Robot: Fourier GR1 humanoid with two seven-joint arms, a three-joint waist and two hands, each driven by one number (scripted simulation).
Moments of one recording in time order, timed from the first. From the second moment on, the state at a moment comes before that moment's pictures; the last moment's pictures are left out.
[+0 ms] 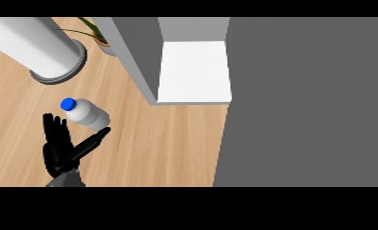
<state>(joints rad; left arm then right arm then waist) -0.17 0.07 0.42 -0.80 0.29 0.21 -0.64 0.14 -0.13 0.49 -2.49 0.05 -0.11 0.37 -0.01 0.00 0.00</state>
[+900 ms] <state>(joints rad) -0.42 0.17 0.50 -0.39 0.35 0.09 -0.90 0.18 -0.18 0.49 -2.49 0.04 -0.11 0.32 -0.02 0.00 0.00</state>
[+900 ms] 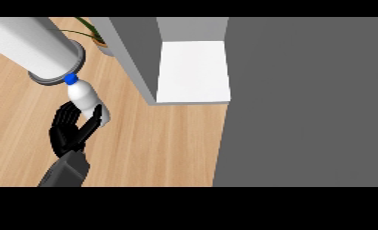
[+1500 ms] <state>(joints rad) -0.49 0.12 0.33 -0.39 0.16 0.24 -1.00 0.13 -0.18 0.50 -2.48 0.04 -0.14 0.35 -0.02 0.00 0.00</state>
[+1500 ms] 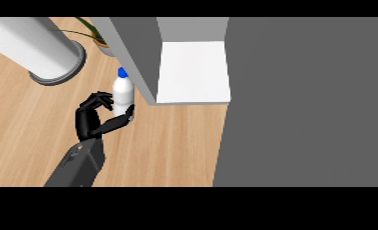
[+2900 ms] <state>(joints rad) -0.37 0.02 -0.33 -0.92 0.41 0.35 -0.56 0.17 -0.21 0.49 -2.48 0.03 -0.16 0.30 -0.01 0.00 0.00</state>
